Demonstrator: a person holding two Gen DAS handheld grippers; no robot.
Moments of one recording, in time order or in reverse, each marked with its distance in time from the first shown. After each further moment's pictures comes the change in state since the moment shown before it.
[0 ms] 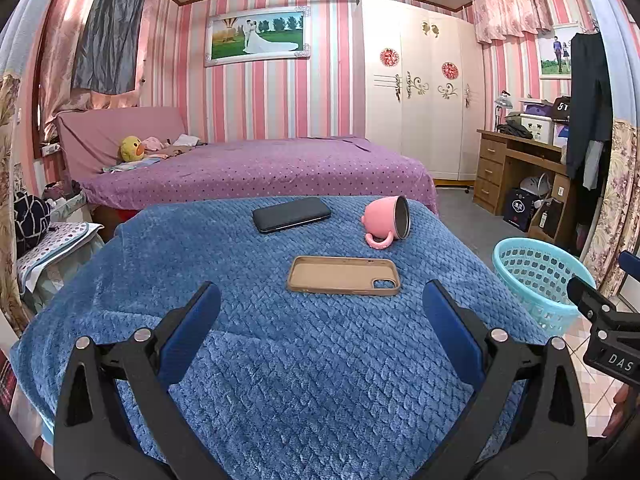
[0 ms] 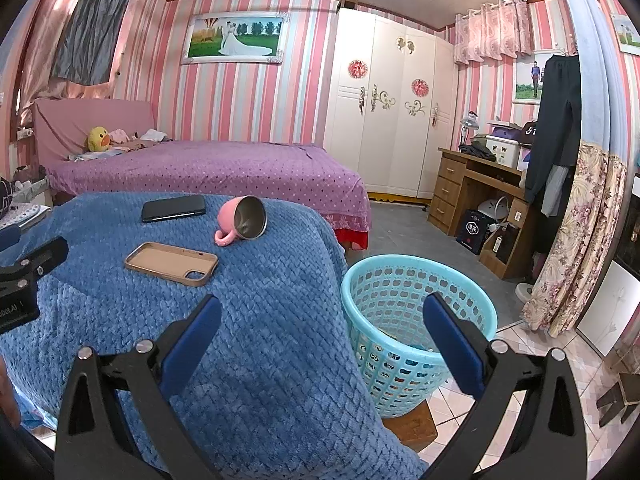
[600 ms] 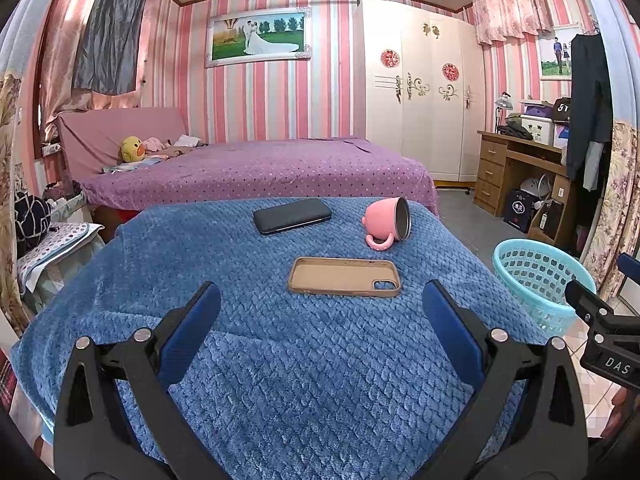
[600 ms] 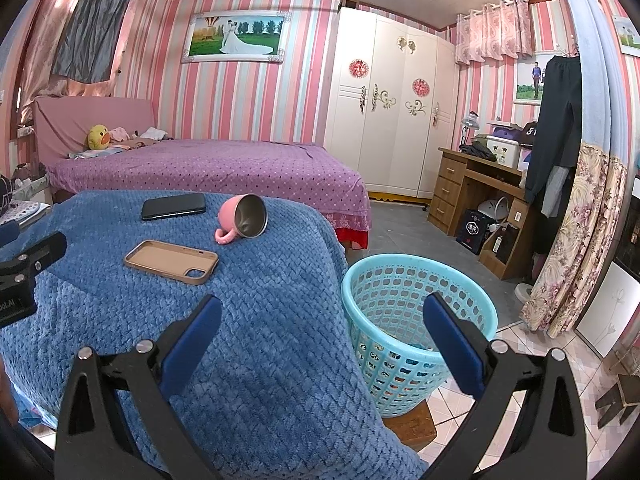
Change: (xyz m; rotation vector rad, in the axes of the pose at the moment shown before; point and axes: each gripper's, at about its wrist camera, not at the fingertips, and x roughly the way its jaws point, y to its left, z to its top) left arm -0.001 -0.001 0.000 0.002 -0.003 0.002; right arm 0.000 0.000 -0.001 -0.004 0.001 -0.001
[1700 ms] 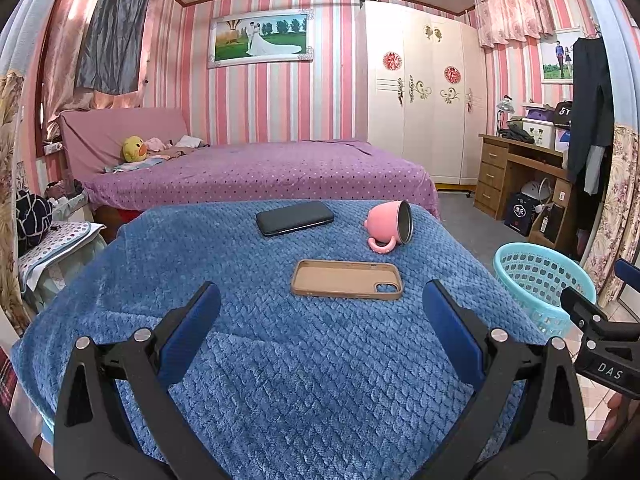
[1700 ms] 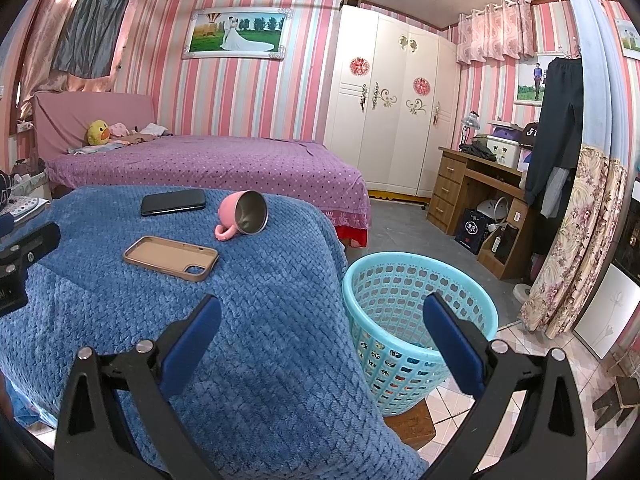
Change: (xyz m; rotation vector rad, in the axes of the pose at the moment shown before) left arm -0.004 -0.001 0.001 -0.016 -0.009 0.002; right arm 0.001 0.006 -0.002 -0.010 0.006 -0.003
